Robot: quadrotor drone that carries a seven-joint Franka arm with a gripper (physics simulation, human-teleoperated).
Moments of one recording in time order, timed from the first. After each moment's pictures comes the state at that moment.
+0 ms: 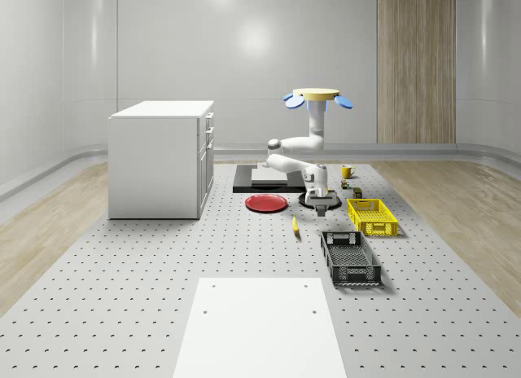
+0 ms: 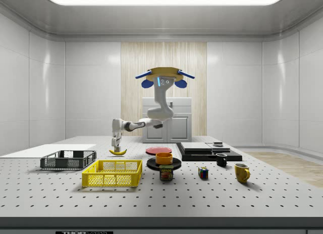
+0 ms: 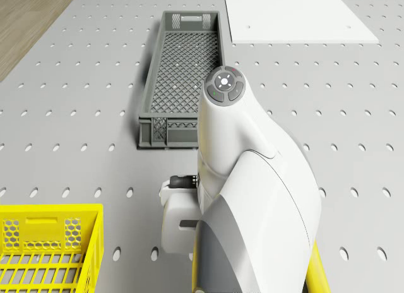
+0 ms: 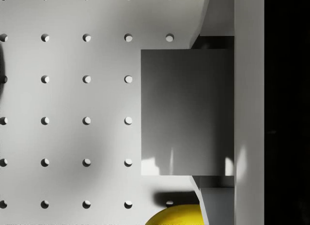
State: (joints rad) arm -1.44 -1.41 1.27 -2.45 -1.90 1.64 1.57
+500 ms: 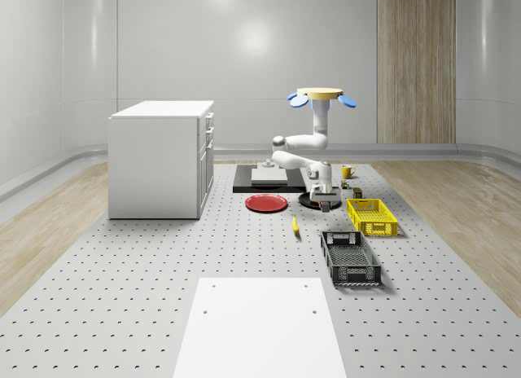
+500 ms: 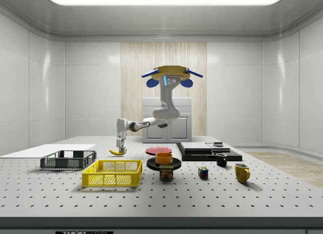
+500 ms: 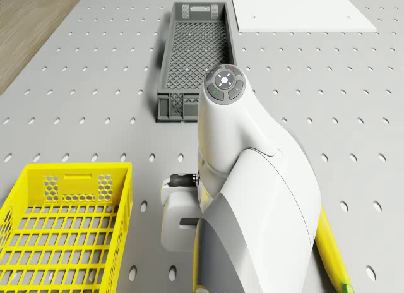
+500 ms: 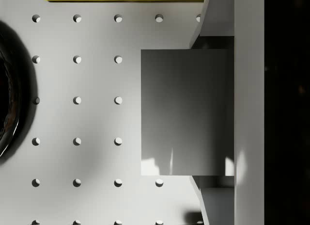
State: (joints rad) arm -1.45 -1.45 1.27 -2.45 -1.88 1.66 1.58
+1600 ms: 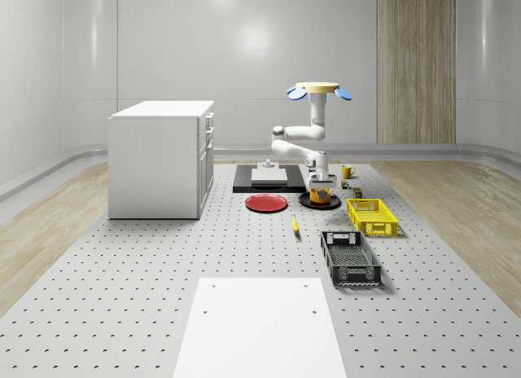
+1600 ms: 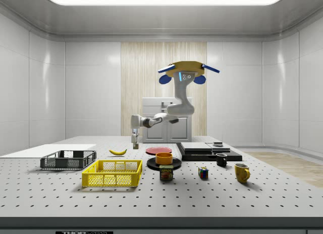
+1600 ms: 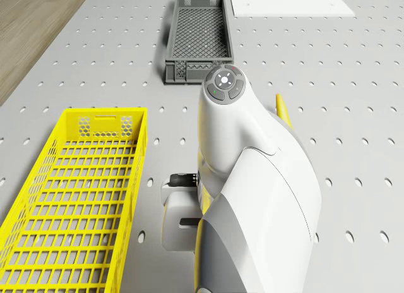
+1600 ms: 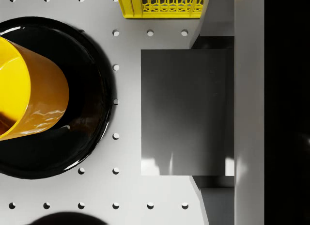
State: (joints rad) arm -1.47 -1.50 1.26 -2.45 -1.85 1.71 1.59
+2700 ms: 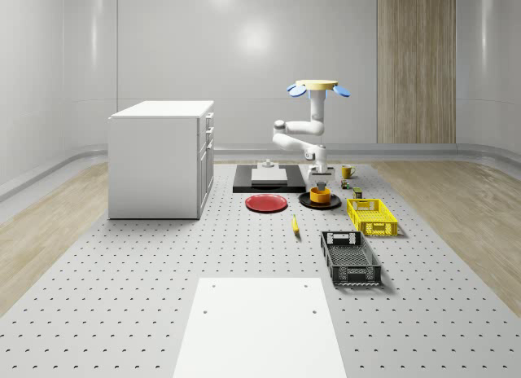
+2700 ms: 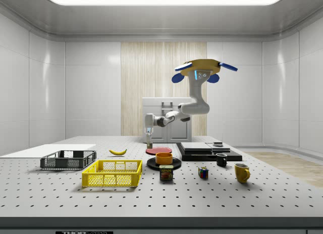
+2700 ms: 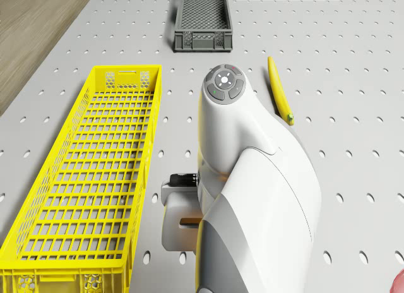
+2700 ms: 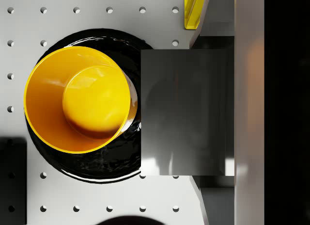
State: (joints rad) arm -1.48 -1.54 1.26 -2.45 -1.83 1.74 1.60
